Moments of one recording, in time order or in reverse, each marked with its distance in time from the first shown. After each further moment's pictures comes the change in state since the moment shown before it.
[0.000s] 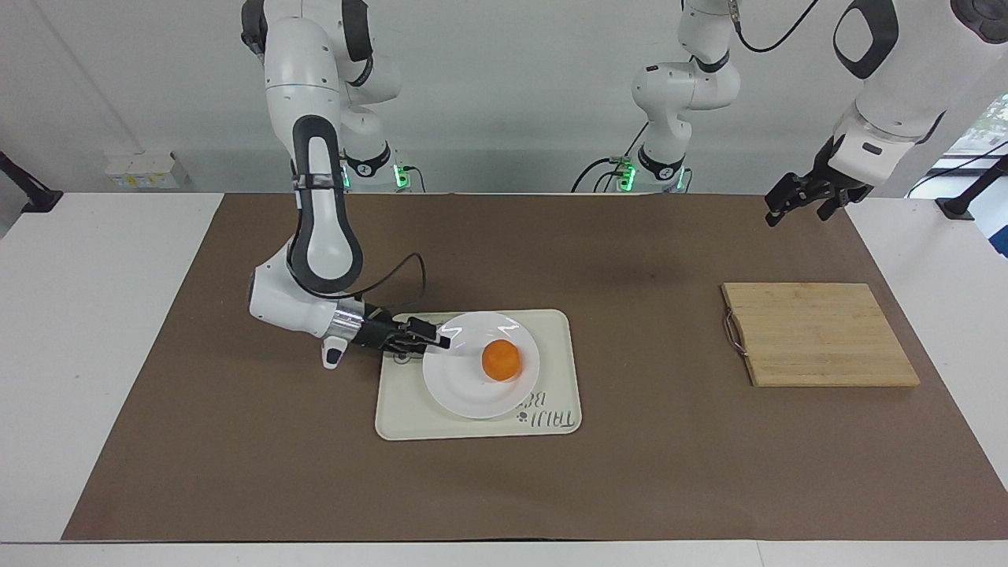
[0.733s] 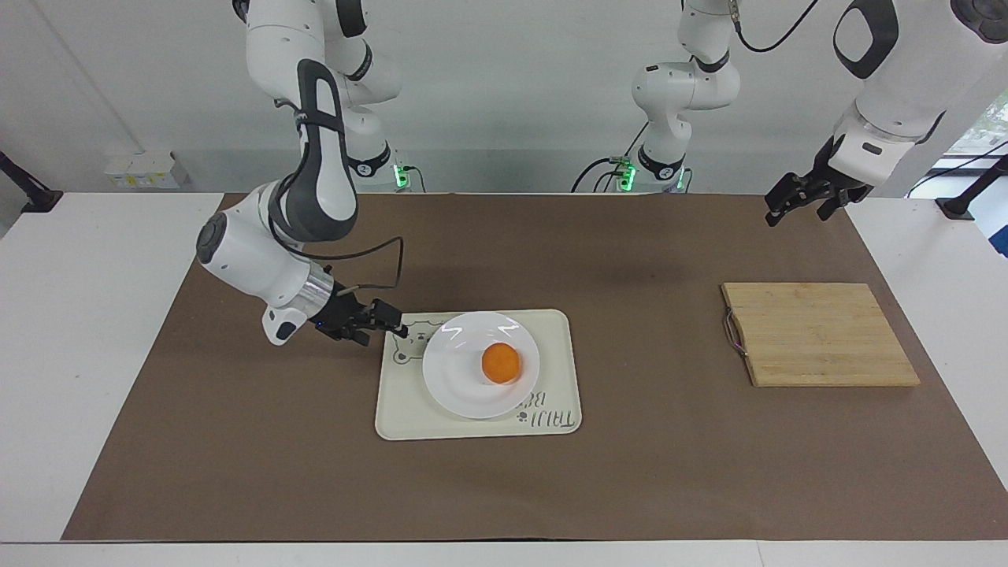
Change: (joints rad) left arm 0.000 0.000 0.000 0.000 0.000 0.000 0.000; right arm -0.002 -0.178 -0.031 0.075 -0.567 -0.002 0.371
